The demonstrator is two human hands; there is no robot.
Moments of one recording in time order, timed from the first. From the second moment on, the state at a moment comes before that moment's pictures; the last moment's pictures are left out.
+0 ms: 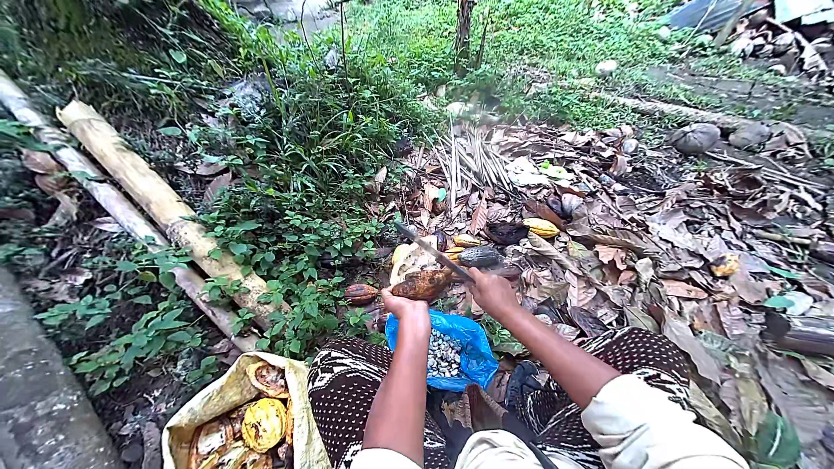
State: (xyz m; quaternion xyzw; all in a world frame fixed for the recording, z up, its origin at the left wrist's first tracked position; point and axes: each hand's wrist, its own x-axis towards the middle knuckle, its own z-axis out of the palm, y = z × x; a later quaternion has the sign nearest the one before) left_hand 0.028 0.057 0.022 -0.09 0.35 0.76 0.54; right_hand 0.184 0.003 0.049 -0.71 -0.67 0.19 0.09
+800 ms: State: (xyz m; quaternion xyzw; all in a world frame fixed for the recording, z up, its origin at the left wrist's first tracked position) left_hand 0.006 0.066 -0.005 0.25 0.18 0.66 0.68; right_hand 0.302 0.034 -0.105 -0.86 -0.39 0.31 0.13
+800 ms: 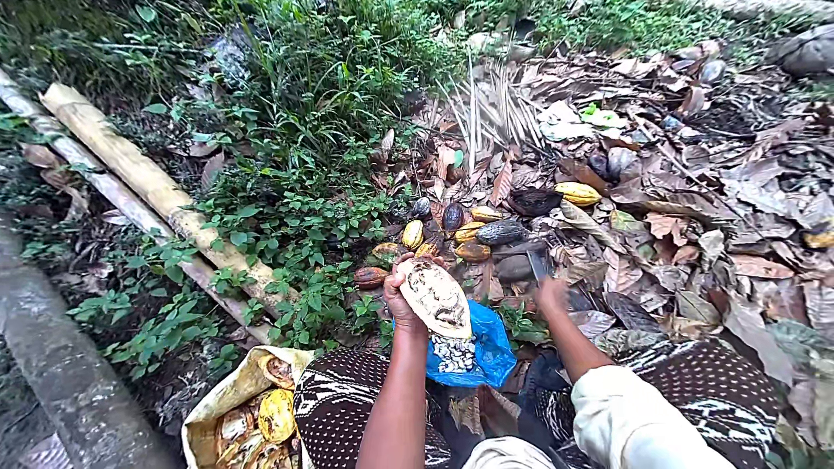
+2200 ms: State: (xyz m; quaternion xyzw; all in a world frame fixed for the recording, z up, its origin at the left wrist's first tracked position) left_hand -0.014 0.027 0.004 0.31 0.38 0.62 0.62; right_hand 0.129 -0.015 0.006 -0.54 -0.46 0.59 0.40
